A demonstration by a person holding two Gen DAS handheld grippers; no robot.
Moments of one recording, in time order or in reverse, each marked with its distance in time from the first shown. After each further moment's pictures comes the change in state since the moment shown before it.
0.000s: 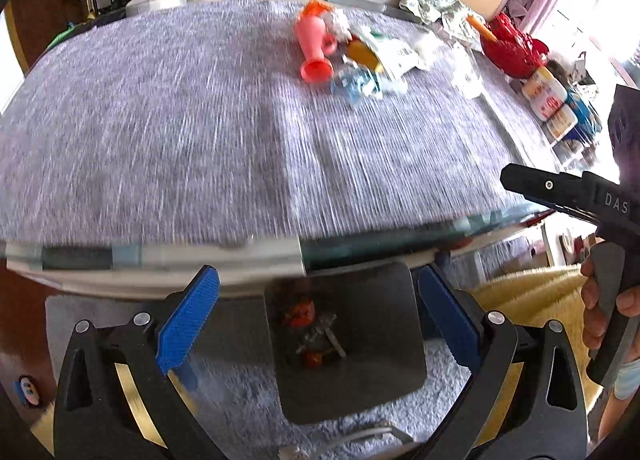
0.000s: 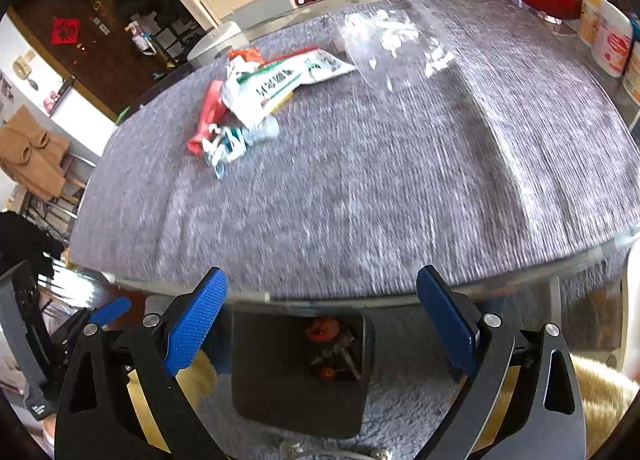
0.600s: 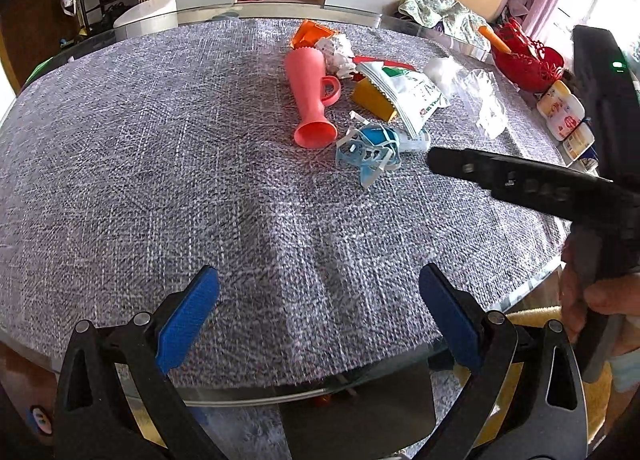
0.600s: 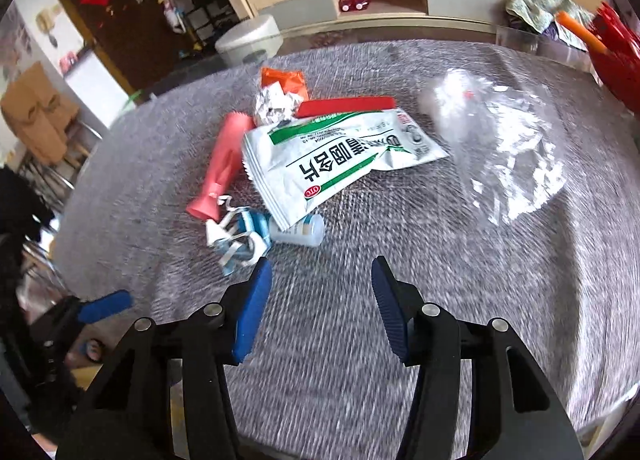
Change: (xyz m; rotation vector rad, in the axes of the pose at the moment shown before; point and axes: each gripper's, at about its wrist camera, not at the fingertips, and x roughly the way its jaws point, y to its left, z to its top) left arm 0.040 -0.003 0.064 0.032 -0.010 0.011; right arm 0.073 0.039 0.072 -0.203 0.003 -0.018
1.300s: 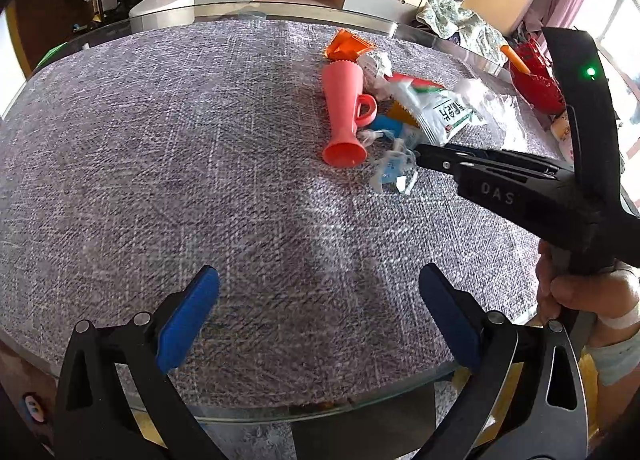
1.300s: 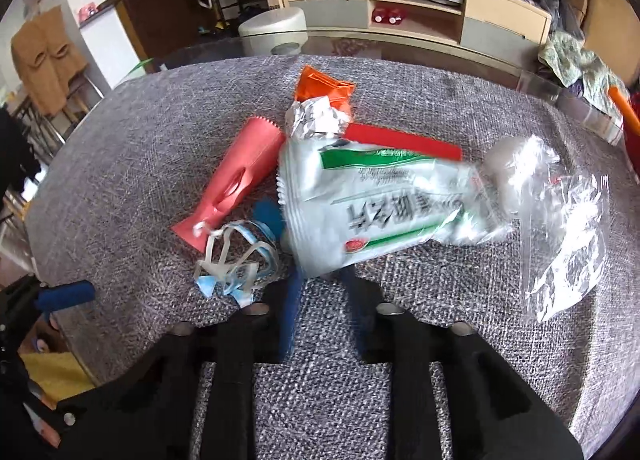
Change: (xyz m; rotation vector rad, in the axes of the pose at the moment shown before) left arm 0.002 0.022 0.014 -0.062 -0.004 0.006; right arm 0.022 0.026 0.027 -0.142 -0.025 -0.014
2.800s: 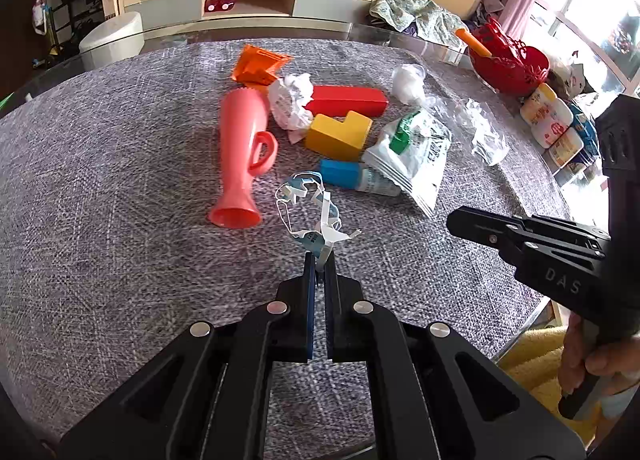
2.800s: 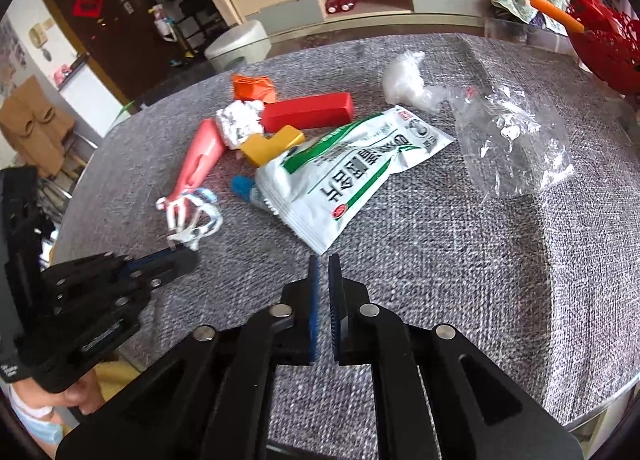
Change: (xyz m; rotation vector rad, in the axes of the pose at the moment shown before) left arm 0.027 -0.049 0.028 0.121 -0.016 -0.085; right arm -0.042 -0.049 -0.044 0.215 -0.002 0.014
